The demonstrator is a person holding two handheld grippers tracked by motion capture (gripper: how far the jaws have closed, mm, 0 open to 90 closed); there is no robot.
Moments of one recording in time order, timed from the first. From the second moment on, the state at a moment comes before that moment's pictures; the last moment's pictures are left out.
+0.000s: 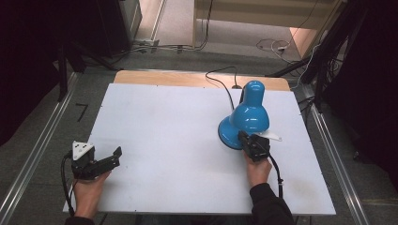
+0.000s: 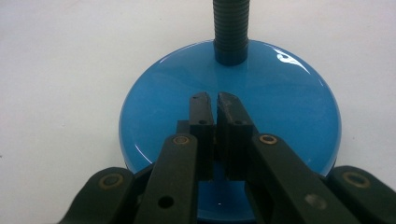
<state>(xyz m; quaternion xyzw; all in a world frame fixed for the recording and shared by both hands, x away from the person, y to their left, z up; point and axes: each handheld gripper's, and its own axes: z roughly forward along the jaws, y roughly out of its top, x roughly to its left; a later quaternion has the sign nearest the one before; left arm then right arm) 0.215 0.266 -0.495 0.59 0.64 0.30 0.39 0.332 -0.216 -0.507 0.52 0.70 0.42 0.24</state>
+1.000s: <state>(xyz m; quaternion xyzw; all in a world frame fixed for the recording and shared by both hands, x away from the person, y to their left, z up) 0.215 0.267 -0.495 0.59 0.64 0.30 0.39 0.328 -0.226 -0.501 0.52 0.71 0.42 0.23</state>
